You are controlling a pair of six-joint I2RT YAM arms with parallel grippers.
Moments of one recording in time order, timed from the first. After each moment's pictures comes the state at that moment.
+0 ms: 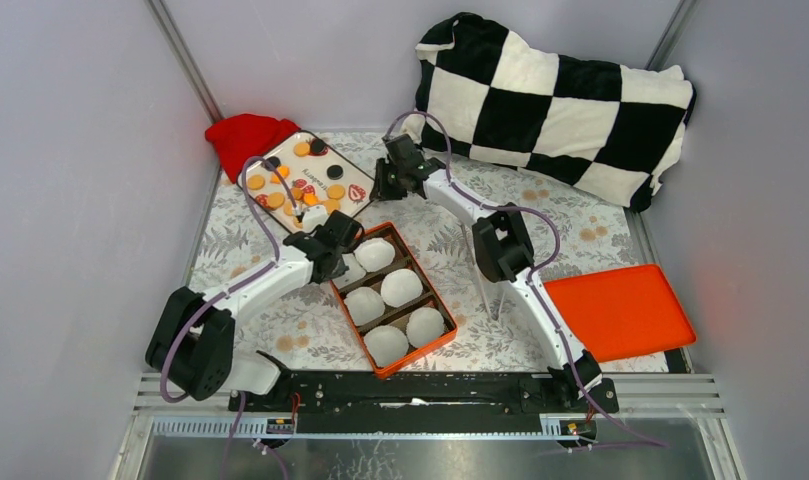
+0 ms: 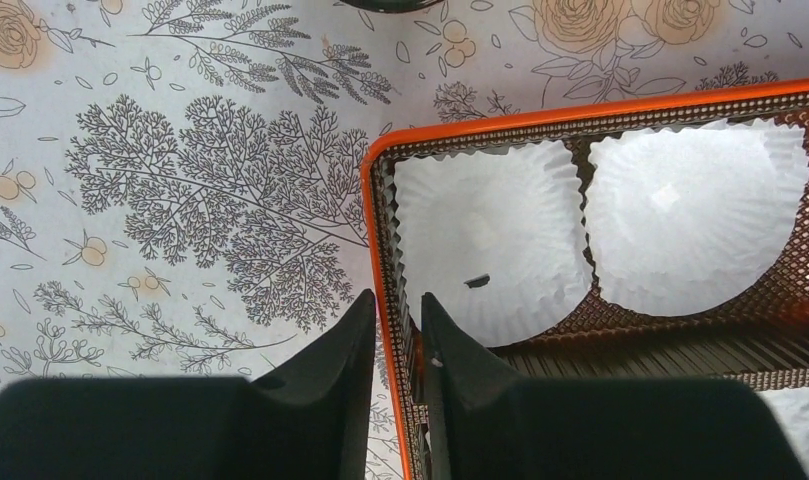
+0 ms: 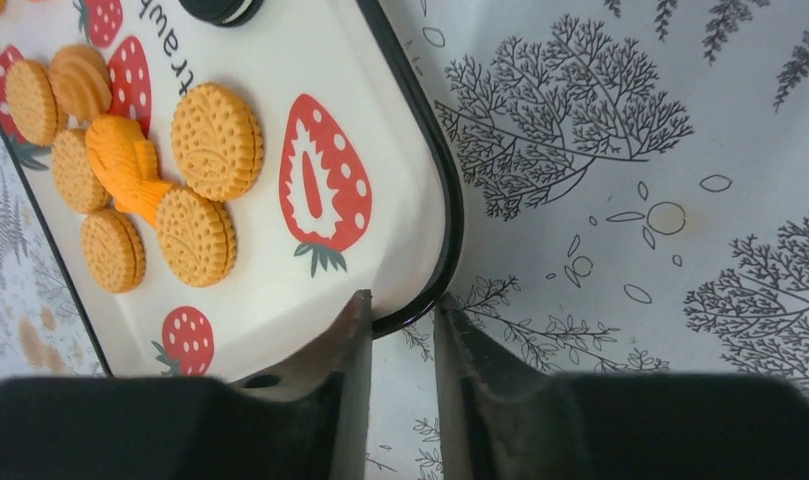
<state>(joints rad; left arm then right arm) -0.52 1.39 0.84 -0.65 -0.46 -0.82 0.62 2.69 2.41 -0.49 -0.20 0.52</state>
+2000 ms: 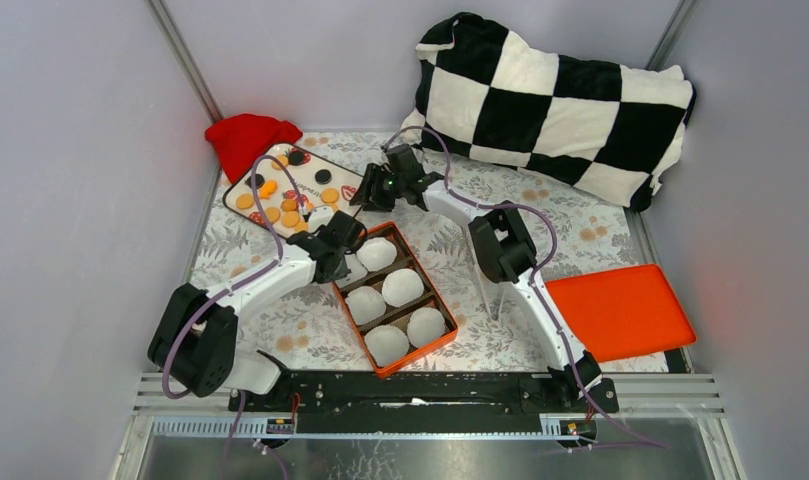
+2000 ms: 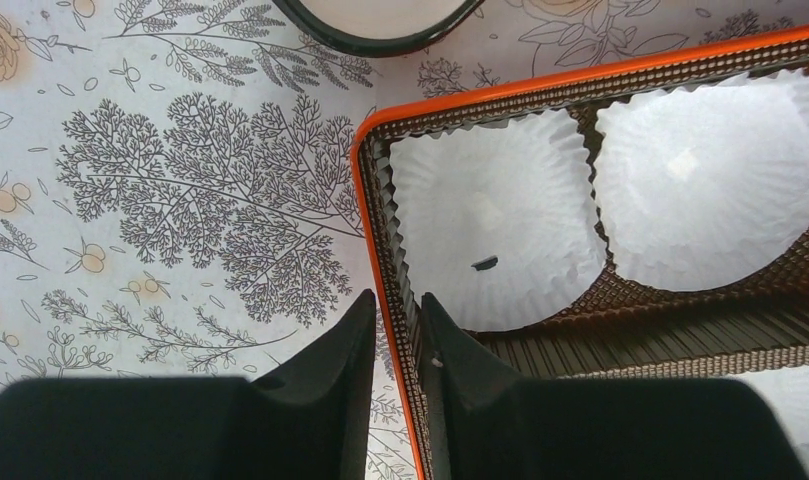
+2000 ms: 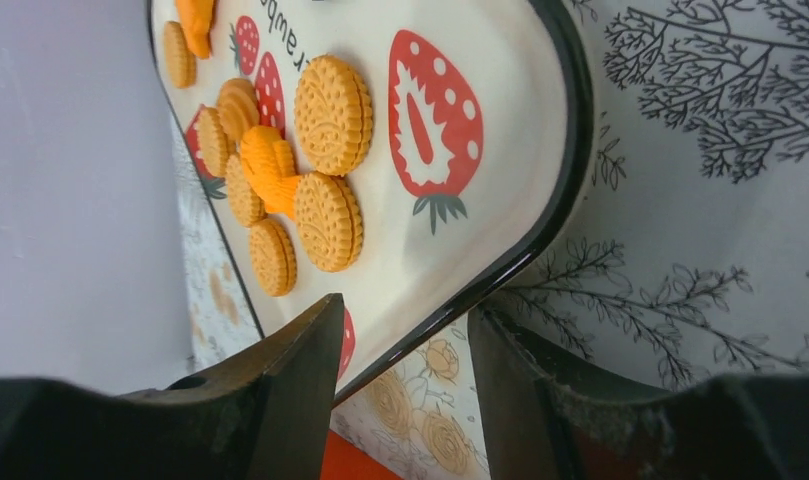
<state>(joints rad) -0.54 1.41 0.85 -0.65 -0.43 -0.76 0.63 2.63 2.18 -0.21 -0.41 0.79</state>
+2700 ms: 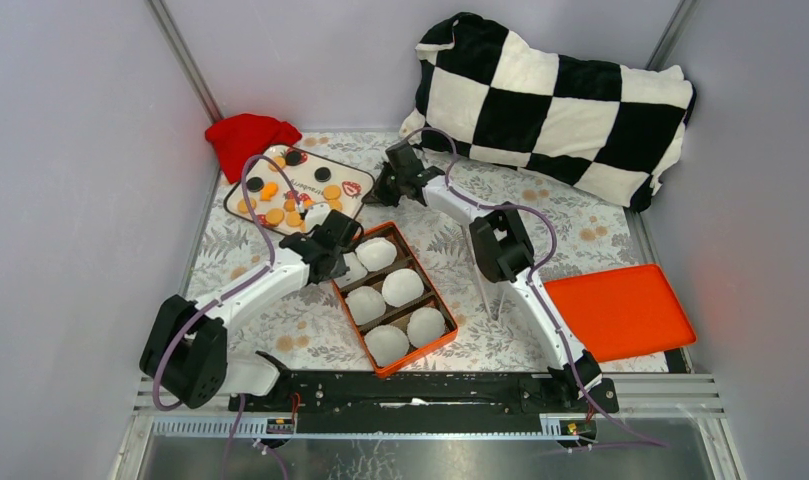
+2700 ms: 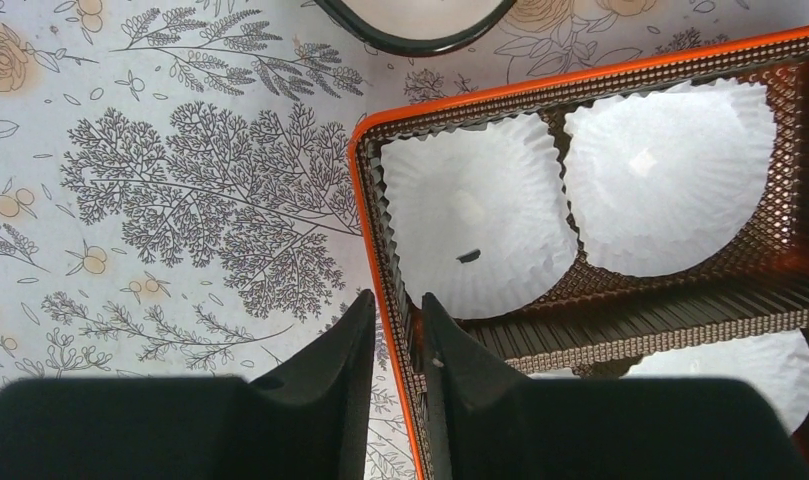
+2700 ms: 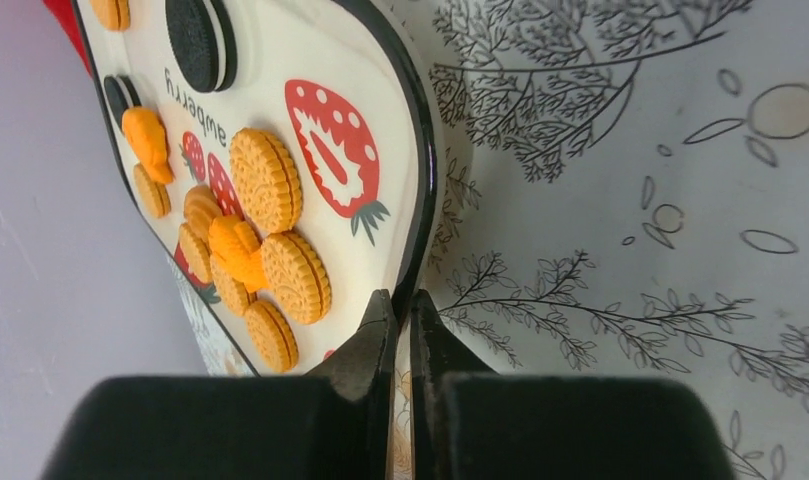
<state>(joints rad) -0.54 1.35 0.85 -0.65 -0.42 -0.75 0.62 2.68 2.29 -0.34 -0.27 0.99</state>
